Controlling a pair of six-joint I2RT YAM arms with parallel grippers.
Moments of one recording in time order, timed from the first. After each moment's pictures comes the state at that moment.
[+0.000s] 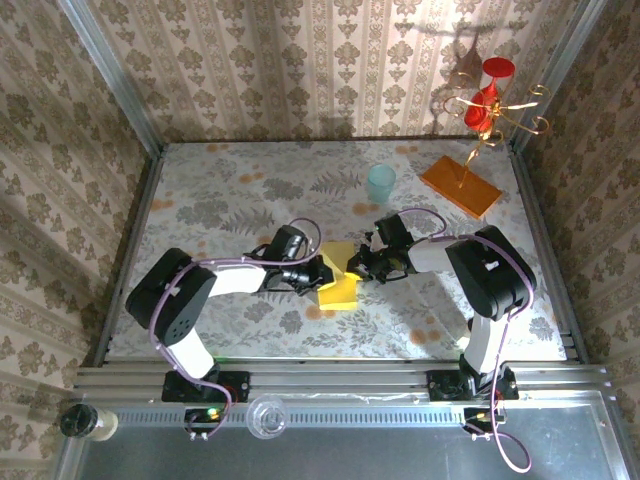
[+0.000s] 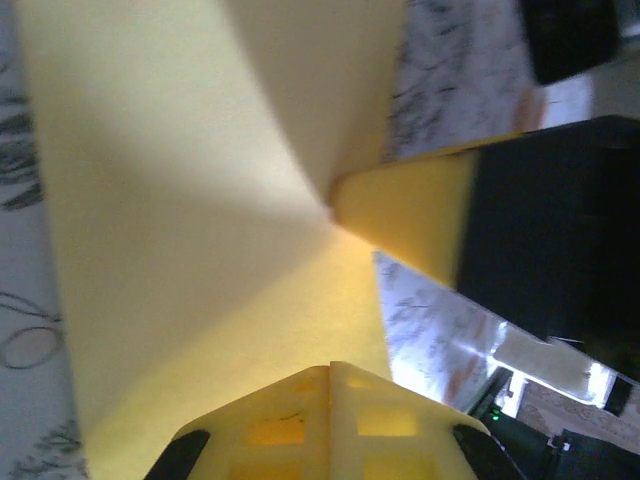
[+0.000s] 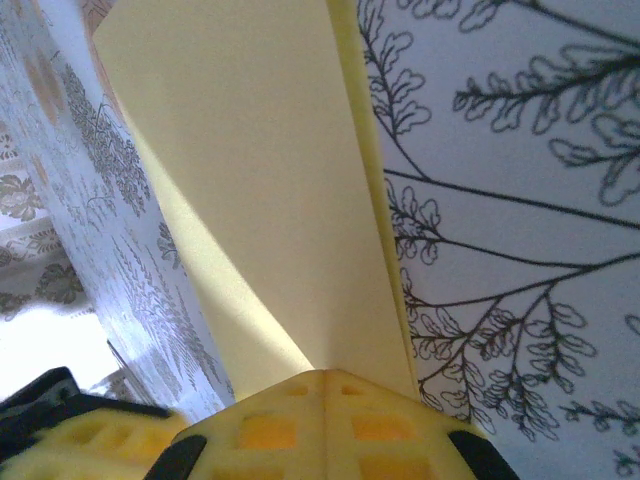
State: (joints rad) left arm -0.70 1.69 0.72 0.11 0.58 -1.00; right arm 0.43 1.87 0.84 0.03 -0.61 0.91
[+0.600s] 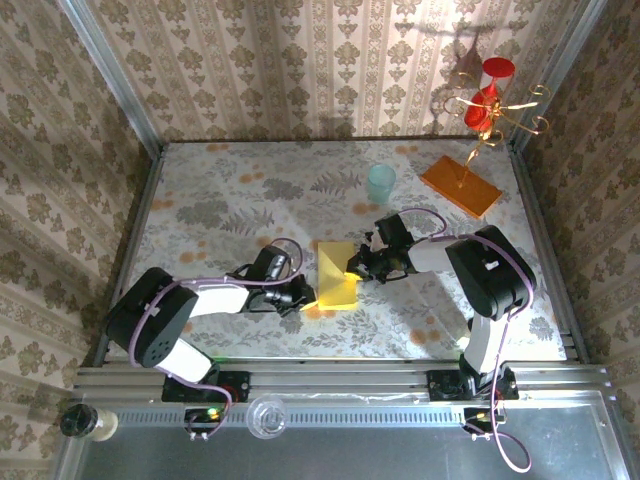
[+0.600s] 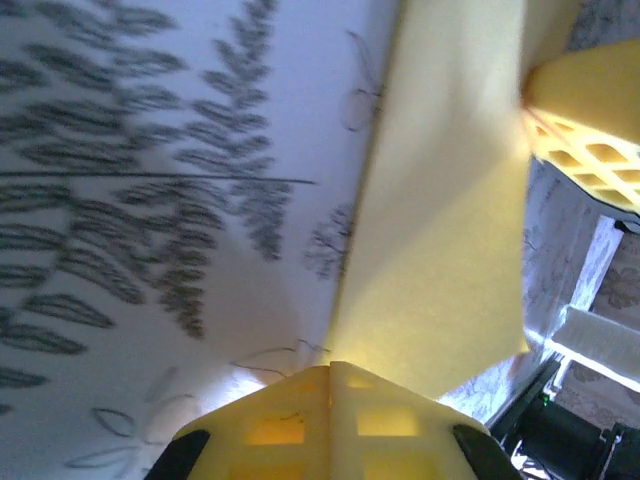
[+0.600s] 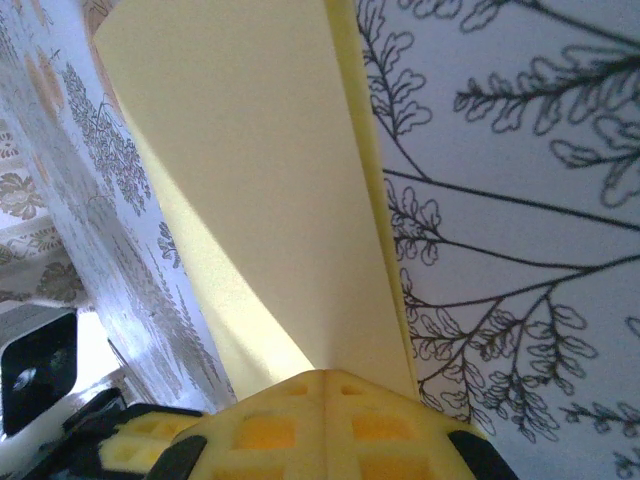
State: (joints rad) left arm -0.69 1.51 0.51 0.08 0.54 -1.01; right arm 0.43 1.87 0.84 0.03 -0.61 0.91
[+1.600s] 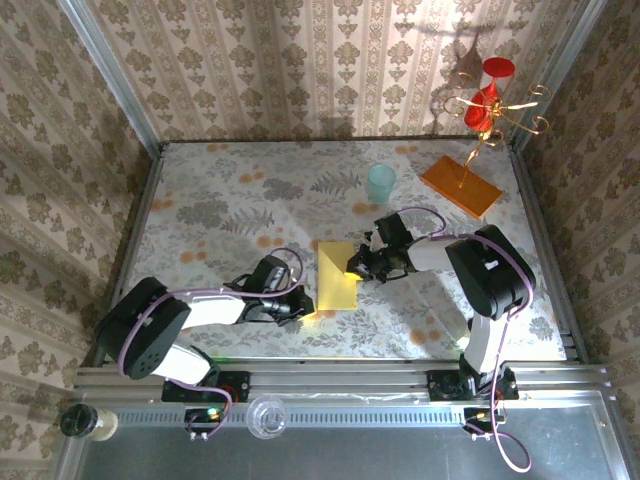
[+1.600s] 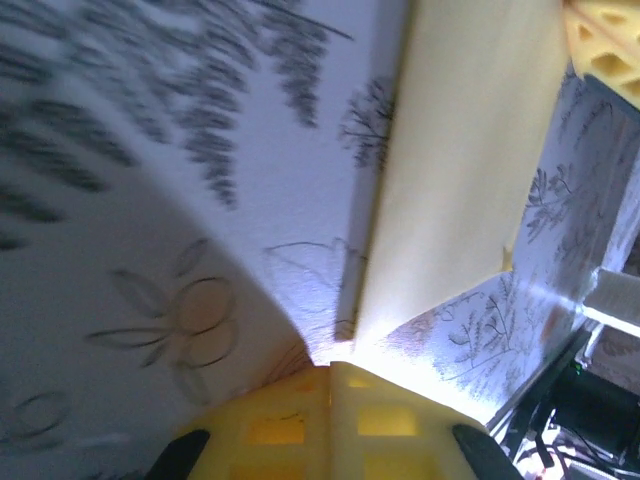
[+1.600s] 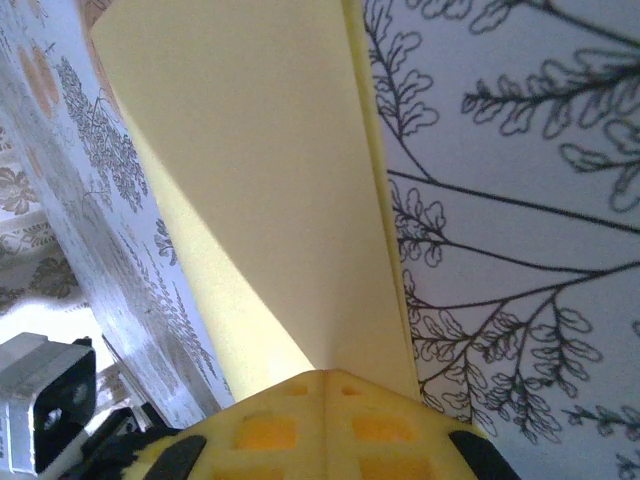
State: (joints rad) left arm -0.72 1.43 0.42 0.08 0.50 -1.00; right arm 0.43 1.87 0.85 0.00 -0.61 0.89
